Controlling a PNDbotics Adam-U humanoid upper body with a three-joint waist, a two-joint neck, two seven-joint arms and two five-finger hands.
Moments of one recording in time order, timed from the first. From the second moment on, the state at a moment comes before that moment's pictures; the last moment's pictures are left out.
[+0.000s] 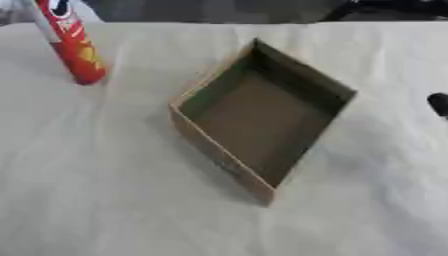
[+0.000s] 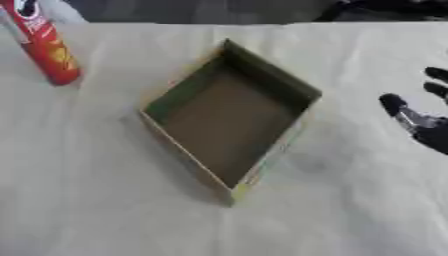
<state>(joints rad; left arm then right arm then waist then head) -0.22 0.42 0.26 -1.71 0.28 0.00 0.46 0.00 -0.63 -0.15 -1.98 -0.32 -0.06 -0.36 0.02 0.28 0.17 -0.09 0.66</state>
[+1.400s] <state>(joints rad) -0.42 0.57 0.19 -1.41 0.26 0.04 0.35 -0.01 -0.64 -0.14 -1.98 -0.33 -0.06 -0.36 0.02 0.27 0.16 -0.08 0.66</state>
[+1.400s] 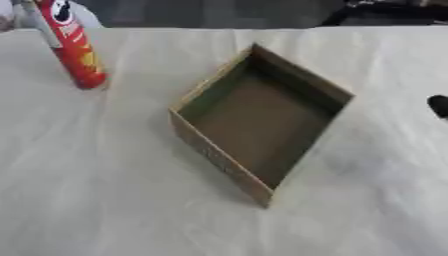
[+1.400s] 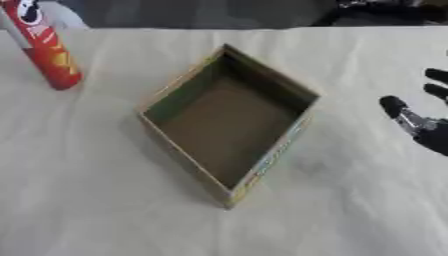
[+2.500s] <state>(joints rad) -0.68 0.59 0.11 -1.10 0.24 -0.04 0.18 -0.04 -0.65 -0.12 -1.98 -0.34 -0.06 -0.34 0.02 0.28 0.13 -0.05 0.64</state>
